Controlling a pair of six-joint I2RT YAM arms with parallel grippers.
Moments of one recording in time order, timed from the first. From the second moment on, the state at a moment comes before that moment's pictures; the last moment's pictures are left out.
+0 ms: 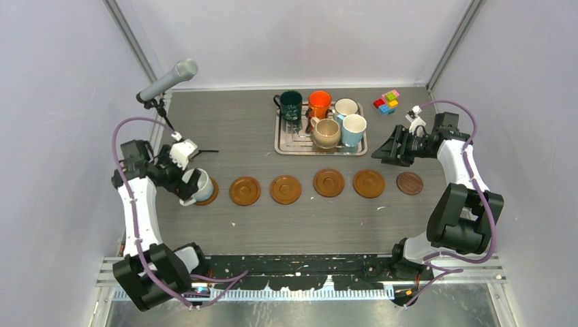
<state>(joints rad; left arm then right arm) 0.47 1.08 0.95 -0.96 0.61 1.02 -0.31 1.48 1.11 -0.78 -0.90 -0.02</state>
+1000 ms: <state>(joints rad) -0.47 2.10 1.90 -0.69 0.31 0.80 -0.31 1.41 1.11 -0.78 -0.82 -0.03</state>
